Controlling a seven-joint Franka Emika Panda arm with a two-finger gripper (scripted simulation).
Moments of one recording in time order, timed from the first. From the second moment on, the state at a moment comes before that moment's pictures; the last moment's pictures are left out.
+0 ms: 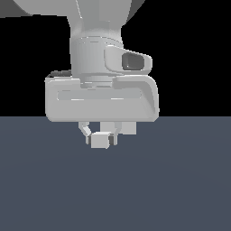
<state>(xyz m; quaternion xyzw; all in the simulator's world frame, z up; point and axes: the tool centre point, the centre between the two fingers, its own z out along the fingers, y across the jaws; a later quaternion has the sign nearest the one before) -0.078 0.026 0.055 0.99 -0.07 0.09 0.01</state>
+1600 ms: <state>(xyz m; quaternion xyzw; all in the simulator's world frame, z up) -0.035 -0.001 0.100 0.99 -0.06 0.09 0.01</state>
